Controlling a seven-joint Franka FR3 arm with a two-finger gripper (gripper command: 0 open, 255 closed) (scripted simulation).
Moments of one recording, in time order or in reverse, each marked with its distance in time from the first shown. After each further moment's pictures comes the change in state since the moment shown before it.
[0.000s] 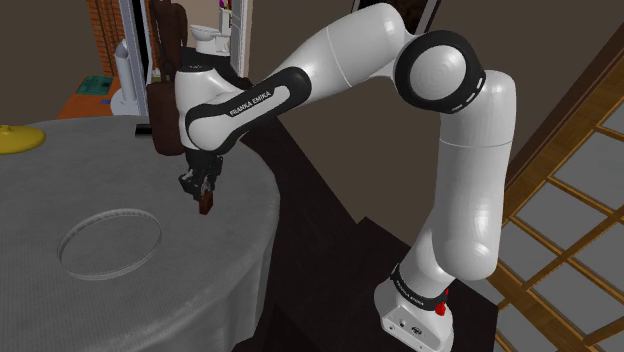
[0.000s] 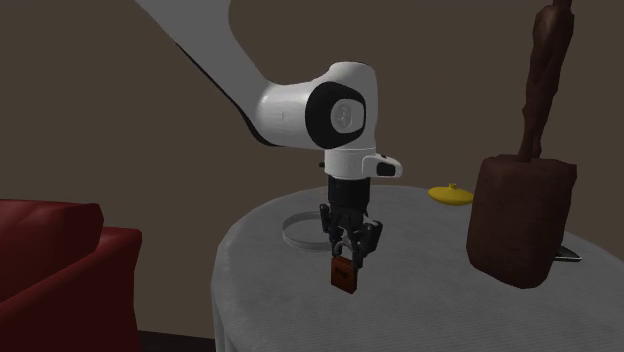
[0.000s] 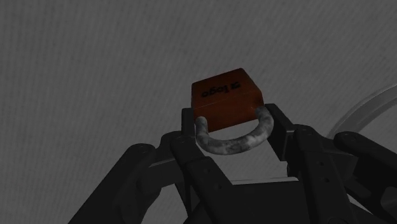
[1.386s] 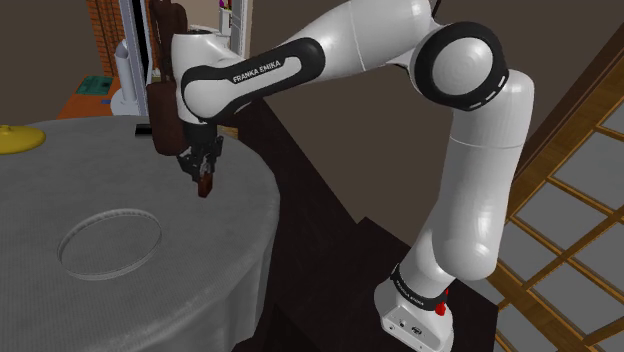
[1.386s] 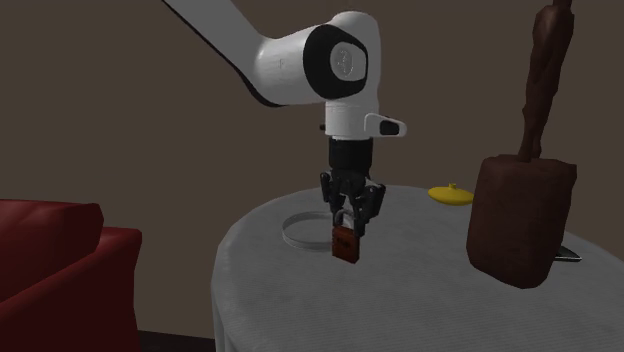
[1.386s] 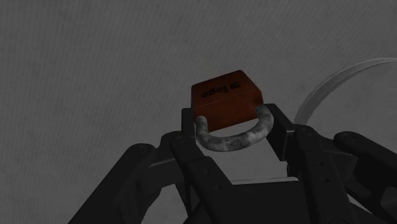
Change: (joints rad) arm -0.008 -0.085 0.012 0.057 0.028 -0.141 -0.021
